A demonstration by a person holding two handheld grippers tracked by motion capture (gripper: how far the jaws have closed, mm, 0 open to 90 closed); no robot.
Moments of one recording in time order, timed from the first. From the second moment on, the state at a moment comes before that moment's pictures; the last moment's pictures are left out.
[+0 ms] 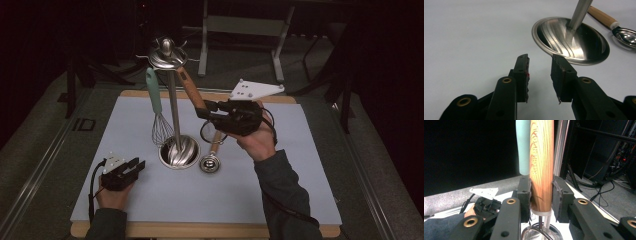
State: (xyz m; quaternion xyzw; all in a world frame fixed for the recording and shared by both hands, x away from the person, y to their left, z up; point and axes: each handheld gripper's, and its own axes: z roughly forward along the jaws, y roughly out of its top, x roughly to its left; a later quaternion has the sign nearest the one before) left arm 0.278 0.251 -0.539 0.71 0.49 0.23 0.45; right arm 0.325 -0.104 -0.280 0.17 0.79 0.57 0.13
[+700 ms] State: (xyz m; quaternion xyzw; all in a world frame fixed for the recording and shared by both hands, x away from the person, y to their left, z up) left arm 0.278 0.251 -0.539 0.71 0.49 0.24 0.45; right arm 0.350 -0.077 -0.291 0.19 0.80 0.55 0.15
